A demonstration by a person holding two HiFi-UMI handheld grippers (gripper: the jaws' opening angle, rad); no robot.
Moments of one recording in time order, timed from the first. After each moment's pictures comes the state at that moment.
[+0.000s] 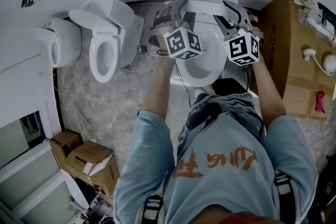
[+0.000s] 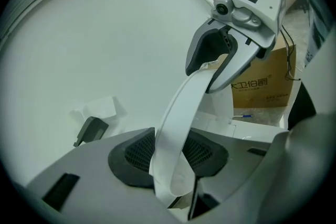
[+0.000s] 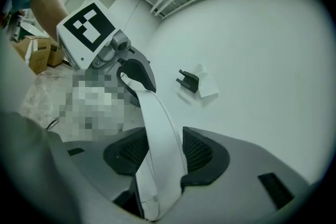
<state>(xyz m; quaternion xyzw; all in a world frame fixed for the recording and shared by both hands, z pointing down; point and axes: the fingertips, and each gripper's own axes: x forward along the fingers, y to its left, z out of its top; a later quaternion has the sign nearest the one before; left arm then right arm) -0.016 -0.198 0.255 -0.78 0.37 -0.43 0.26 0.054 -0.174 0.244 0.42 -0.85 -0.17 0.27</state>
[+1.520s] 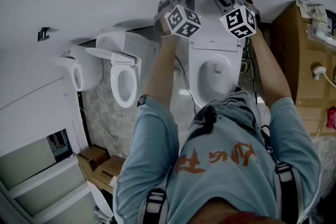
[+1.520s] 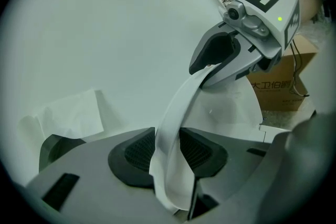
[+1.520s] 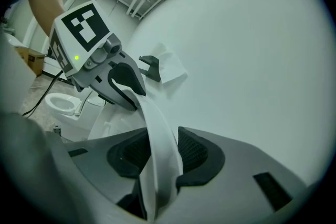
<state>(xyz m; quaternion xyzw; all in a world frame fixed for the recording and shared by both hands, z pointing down) 0.044 -0.438 0.249 -0.78 0.37 -0.46 0.21 0.123 -0.417 0.231 0.47 -0.84 -0.13 0.21</state>
